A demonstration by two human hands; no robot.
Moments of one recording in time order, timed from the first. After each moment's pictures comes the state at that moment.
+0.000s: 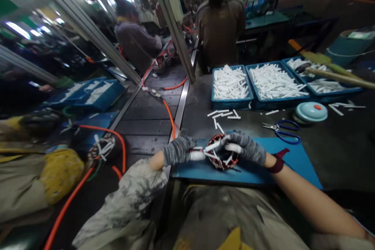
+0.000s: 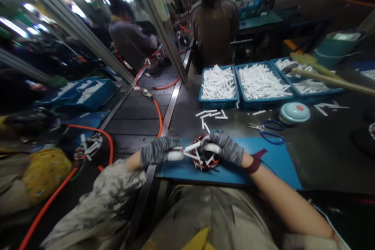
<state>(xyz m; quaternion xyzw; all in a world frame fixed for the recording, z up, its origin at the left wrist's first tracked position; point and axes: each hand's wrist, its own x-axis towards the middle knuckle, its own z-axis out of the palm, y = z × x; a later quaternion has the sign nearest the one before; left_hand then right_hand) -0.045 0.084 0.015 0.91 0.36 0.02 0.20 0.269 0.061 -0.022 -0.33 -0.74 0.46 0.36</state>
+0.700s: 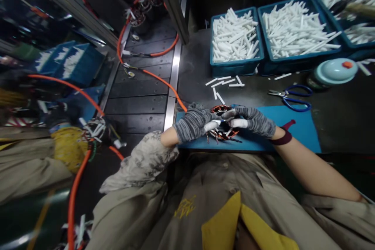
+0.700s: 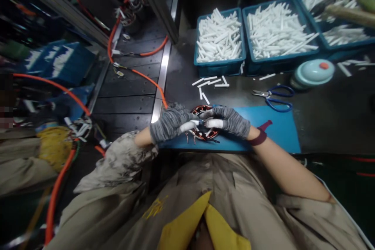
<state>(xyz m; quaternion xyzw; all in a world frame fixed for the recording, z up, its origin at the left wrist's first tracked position) 0.023 0.075 0.030 0.93 0.33 -0.01 0.17 0.276 0.048 -0.013 -0.36 -0.62 0.60 0.34</state>
